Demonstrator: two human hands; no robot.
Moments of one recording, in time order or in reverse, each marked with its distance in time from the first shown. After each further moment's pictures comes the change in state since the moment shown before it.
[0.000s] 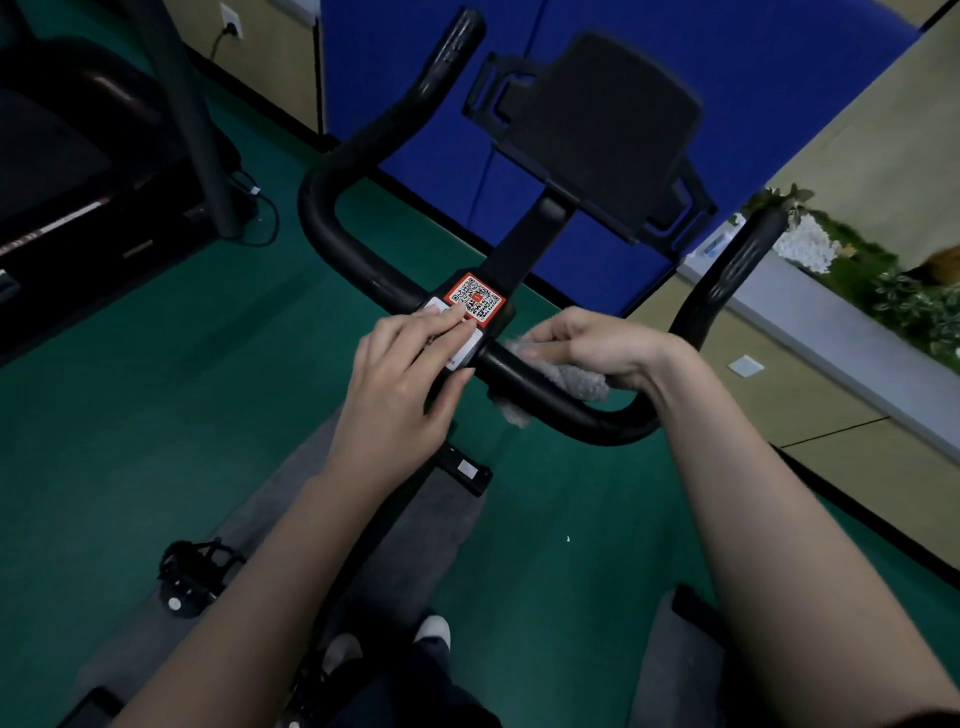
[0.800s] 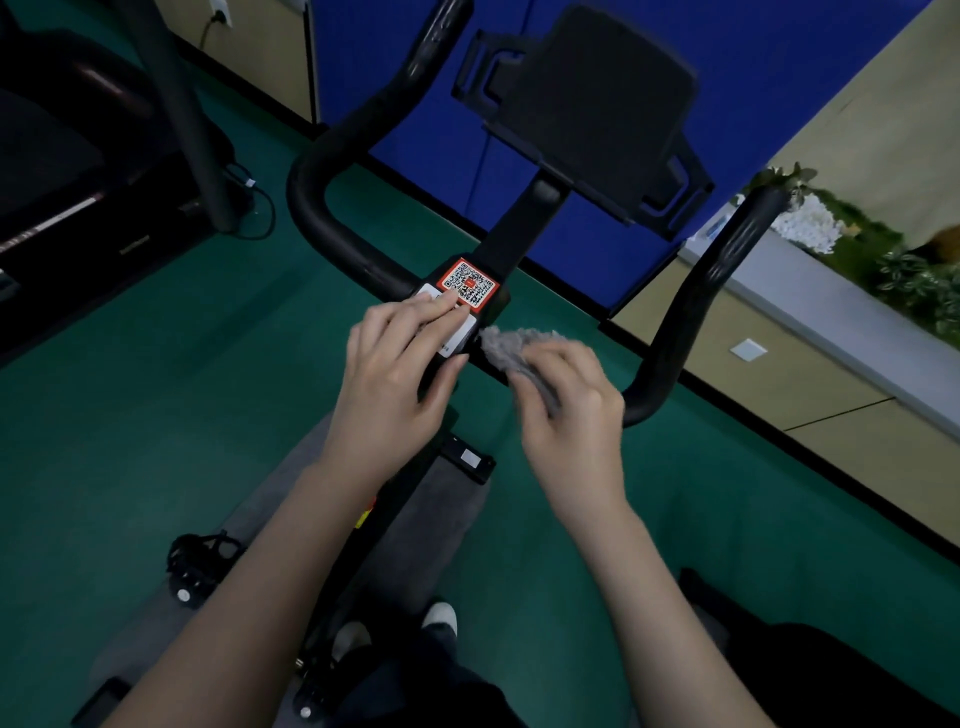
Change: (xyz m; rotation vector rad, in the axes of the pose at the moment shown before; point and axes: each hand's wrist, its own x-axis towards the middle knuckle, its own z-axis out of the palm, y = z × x) left_hand 0.000 -0.002 0.001 -0.004 -0.007 0.001; right_hand -0.040 0.007 0.111 -0.161 1.102 -0.441
